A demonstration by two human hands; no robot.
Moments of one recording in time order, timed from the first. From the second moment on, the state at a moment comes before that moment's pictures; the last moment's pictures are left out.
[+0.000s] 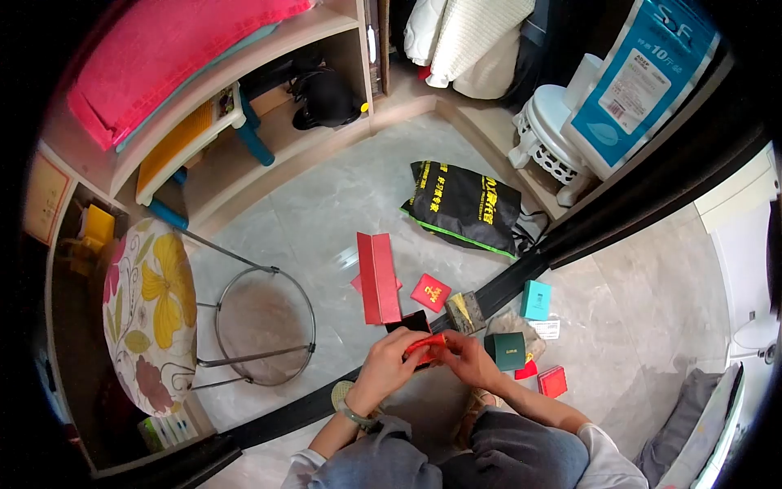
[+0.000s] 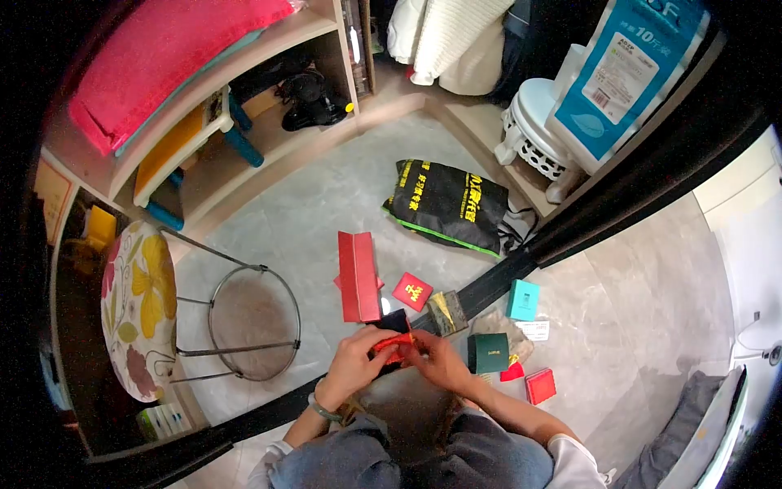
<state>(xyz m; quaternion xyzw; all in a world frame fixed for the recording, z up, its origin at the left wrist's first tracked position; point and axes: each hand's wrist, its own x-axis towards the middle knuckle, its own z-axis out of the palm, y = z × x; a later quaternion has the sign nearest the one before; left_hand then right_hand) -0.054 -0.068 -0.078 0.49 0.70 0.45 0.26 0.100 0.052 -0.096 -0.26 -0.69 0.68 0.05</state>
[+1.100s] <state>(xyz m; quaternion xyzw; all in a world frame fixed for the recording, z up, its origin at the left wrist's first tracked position) -0.110 -0.067 -0.088 0.42 0.75 0.43 0.29 0.013 0.148 -0.123 -0.36 -0.54 0.75 0.12</state>
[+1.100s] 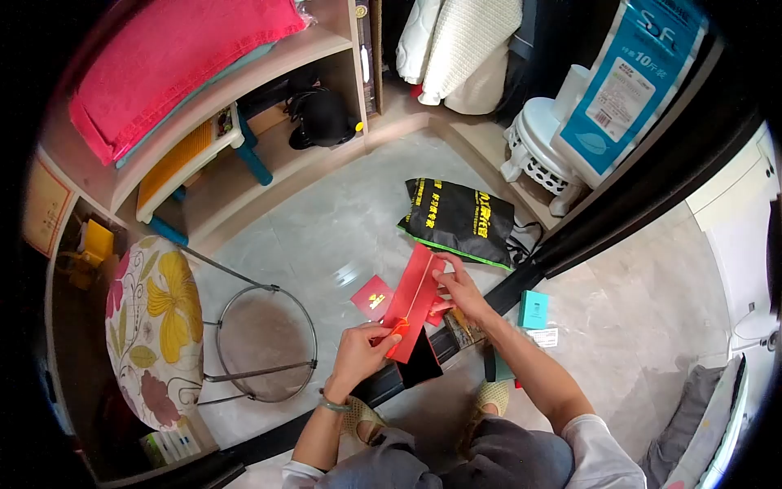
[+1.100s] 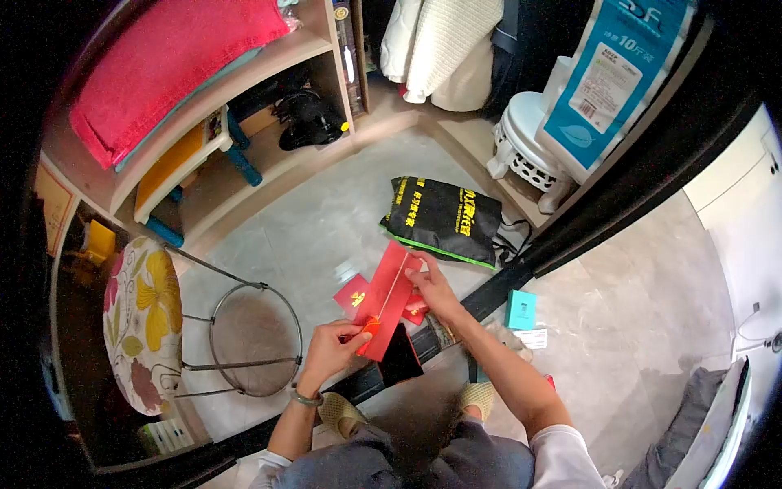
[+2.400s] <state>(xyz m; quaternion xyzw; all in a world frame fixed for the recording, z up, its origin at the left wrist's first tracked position) -0.022 -0.019 -0.061 0.56 0.76 0.33 0.02 0.122 0.077 -0.090 -0.35 -0.30 0.84 0.28</state>
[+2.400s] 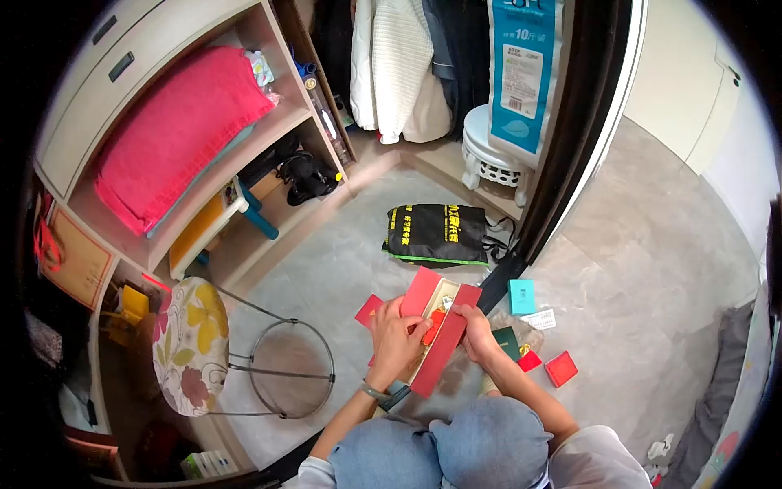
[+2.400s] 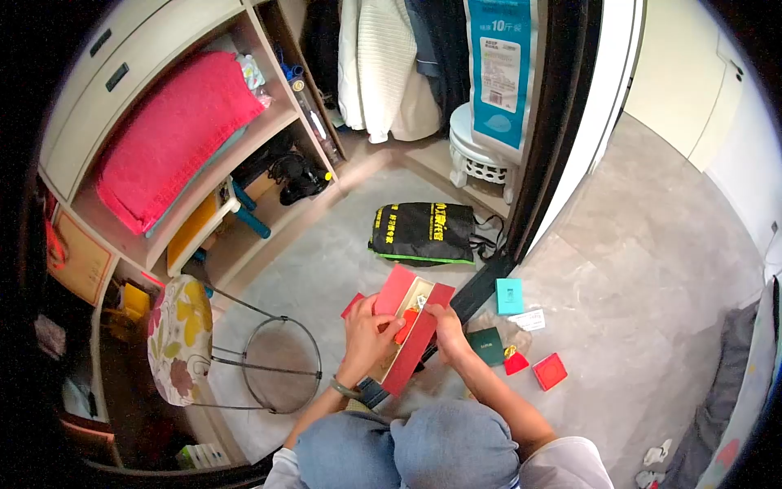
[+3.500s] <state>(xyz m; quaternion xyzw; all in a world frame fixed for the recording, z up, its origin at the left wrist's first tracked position) -0.002 -0.037 -0.034 0.57 0.75 0.28 0.19 0.122 0.077 -0.092 -0.31 -0.28 0.83 0.37</state>
